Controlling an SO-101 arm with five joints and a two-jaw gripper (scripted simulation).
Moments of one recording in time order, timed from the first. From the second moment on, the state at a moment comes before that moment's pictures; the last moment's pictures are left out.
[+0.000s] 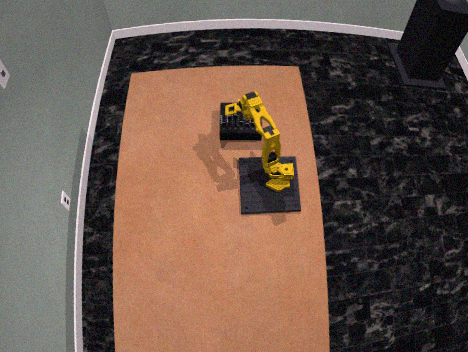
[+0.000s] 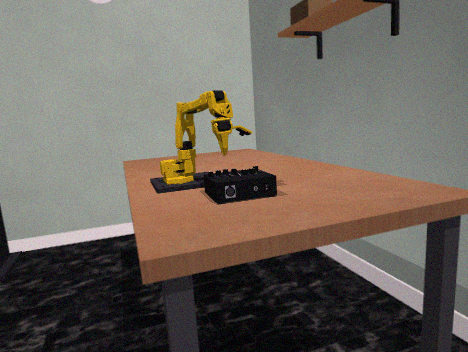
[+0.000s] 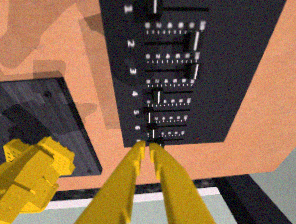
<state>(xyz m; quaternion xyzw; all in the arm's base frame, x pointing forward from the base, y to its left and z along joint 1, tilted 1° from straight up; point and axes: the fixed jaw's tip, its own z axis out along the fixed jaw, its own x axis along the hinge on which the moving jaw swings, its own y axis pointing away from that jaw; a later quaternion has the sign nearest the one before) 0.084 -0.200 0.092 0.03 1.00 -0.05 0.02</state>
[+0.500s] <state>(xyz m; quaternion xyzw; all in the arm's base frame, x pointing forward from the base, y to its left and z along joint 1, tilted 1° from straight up) 0.100 -0.233 0.080 0.03 1.00 -0.07 0.03</state>
